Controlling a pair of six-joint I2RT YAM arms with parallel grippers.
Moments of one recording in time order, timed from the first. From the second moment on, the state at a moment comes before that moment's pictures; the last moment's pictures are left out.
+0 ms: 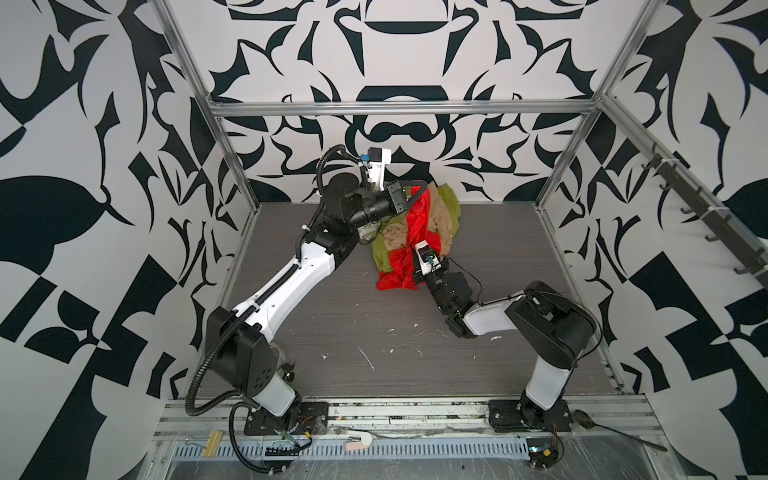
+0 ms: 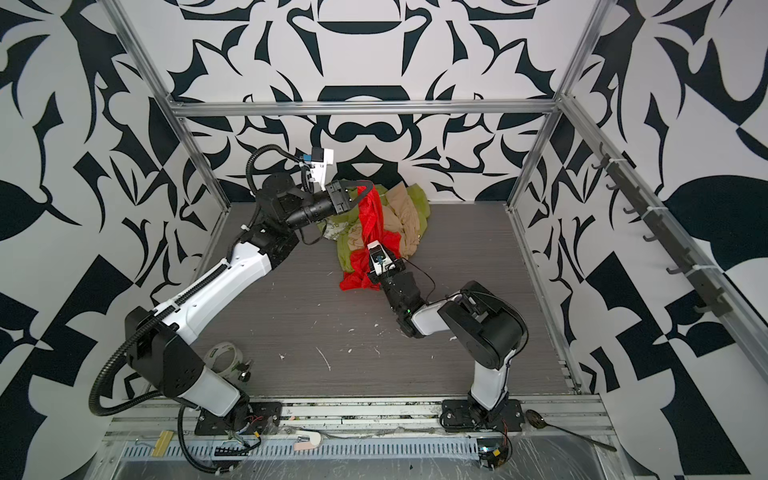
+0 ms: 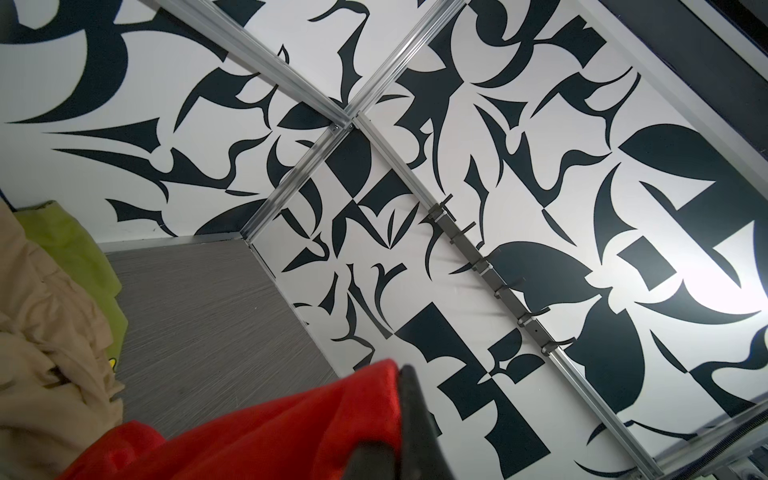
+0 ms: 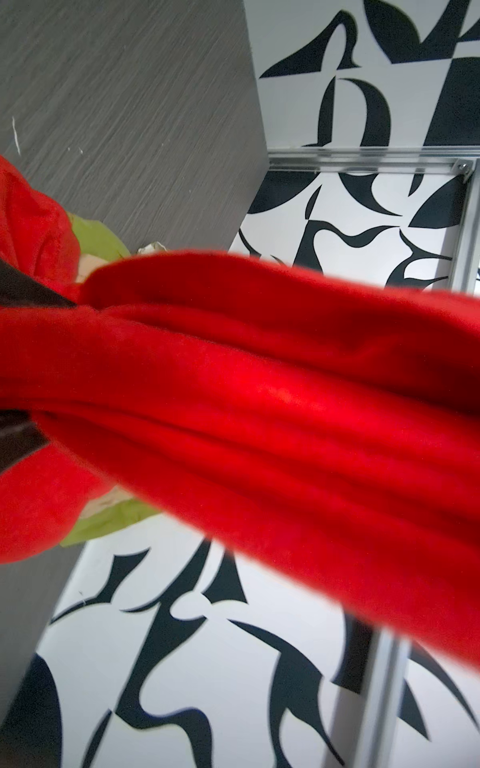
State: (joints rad) left arm -0.57 1.58 1.49 0.24 0.59 -0.88; right arm 0.72 1.79 0.67 1.27 0.32 -0.29
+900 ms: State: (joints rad) left arm -0.55 1.38 1.55 0.09 0.53 -0.83; right arm 0.74 1.08 0.97 0.24 0.18 -0.27
